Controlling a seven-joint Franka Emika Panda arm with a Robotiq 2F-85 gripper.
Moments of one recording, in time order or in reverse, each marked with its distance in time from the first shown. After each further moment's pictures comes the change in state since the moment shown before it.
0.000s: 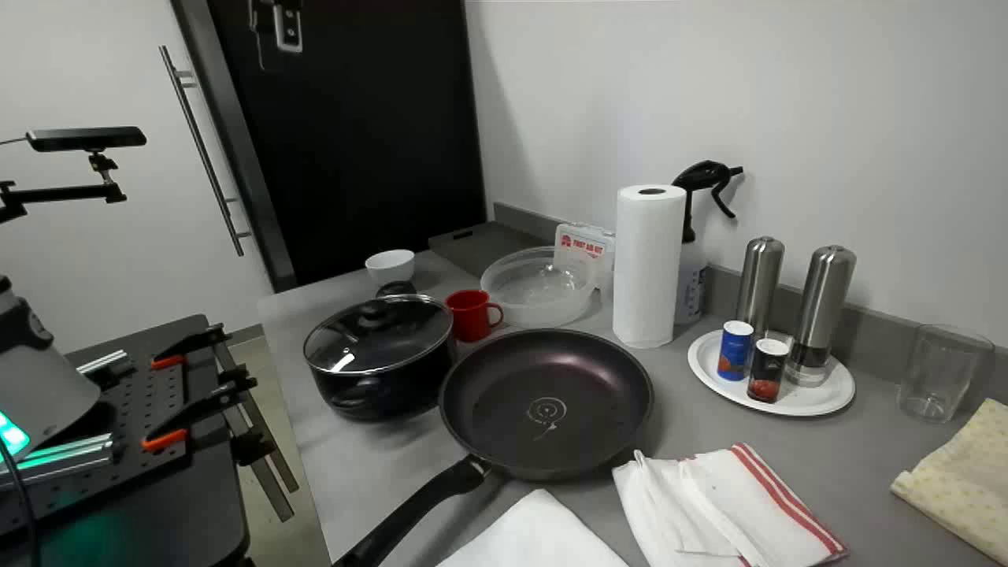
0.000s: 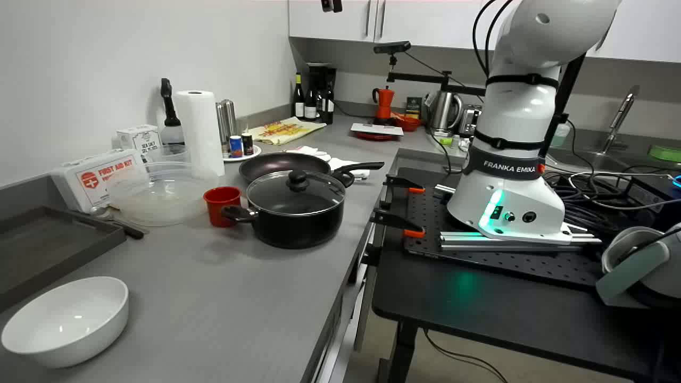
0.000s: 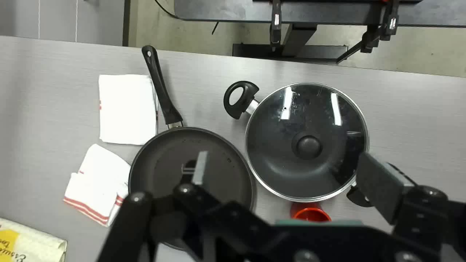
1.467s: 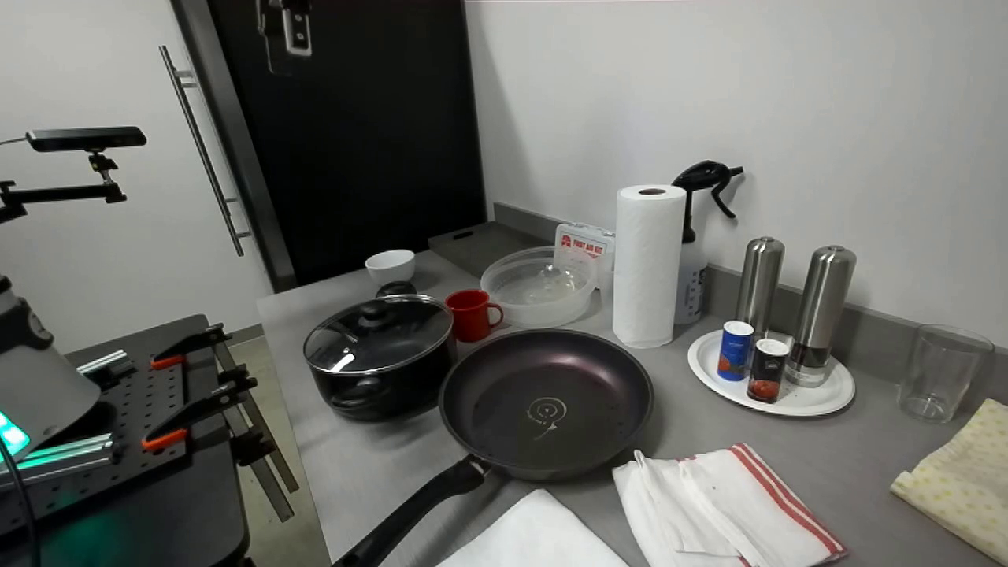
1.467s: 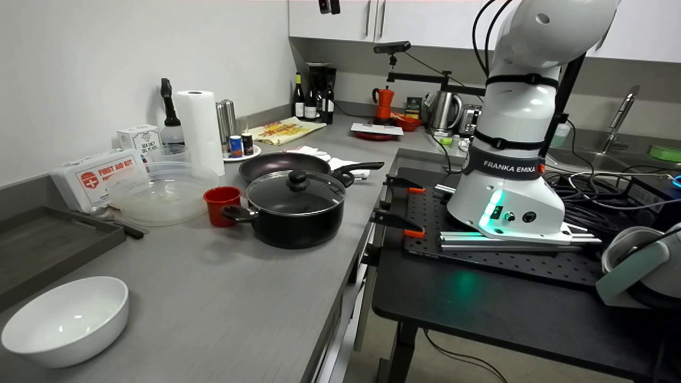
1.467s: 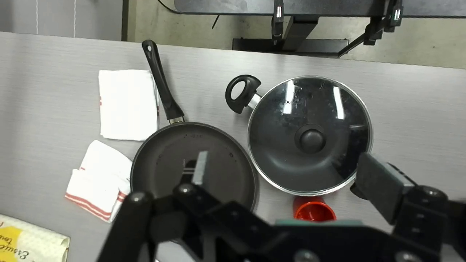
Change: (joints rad) arm 0.001 0.013 -0.016 0.000 0.000 0.032 -0.001
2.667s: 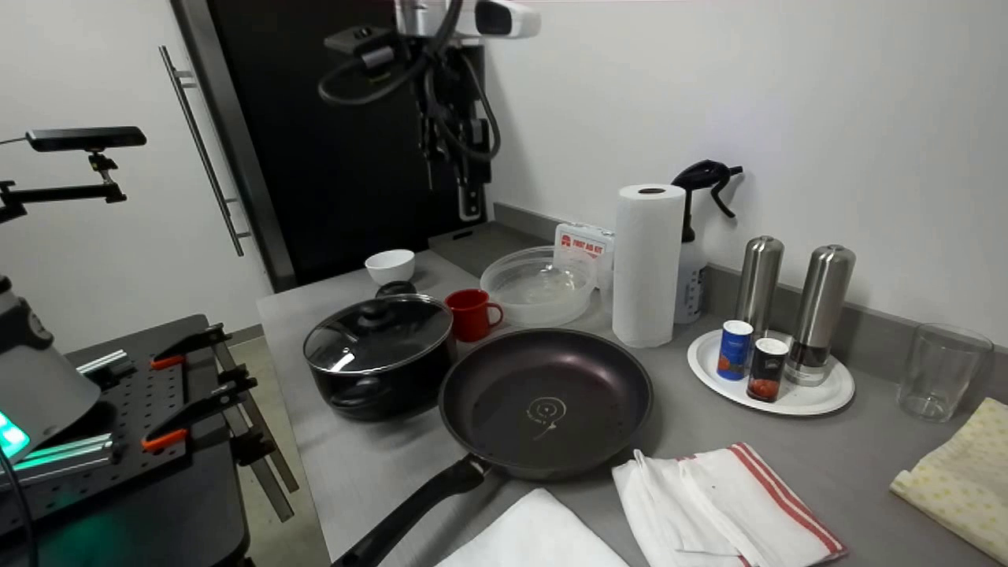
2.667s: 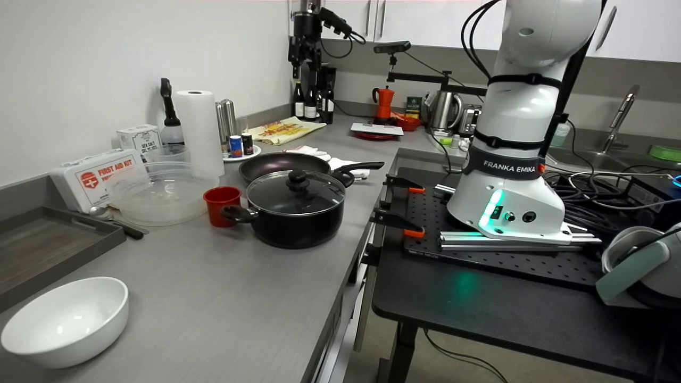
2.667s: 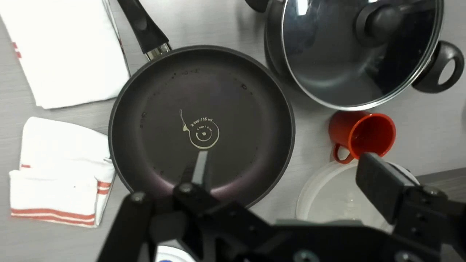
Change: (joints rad) arm -0.151 0.527 -0.192 0.160 0.401 0.434 -0.319
